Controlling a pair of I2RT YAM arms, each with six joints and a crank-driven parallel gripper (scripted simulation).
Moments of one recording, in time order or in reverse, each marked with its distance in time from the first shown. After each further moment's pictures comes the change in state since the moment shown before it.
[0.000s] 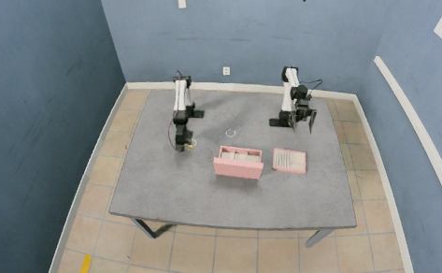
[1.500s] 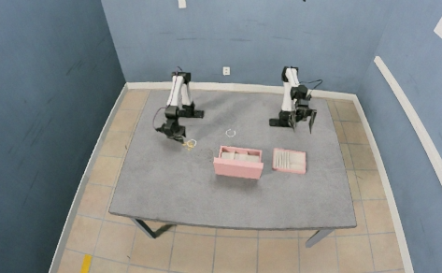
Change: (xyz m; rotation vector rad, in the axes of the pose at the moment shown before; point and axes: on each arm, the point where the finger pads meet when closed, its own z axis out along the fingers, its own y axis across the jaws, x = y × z) left arm 0.000 0.000 0.000 0.000 0.000 0.000; right arm -0.001 -0.019 0.006 0.008 -0.015 1.601
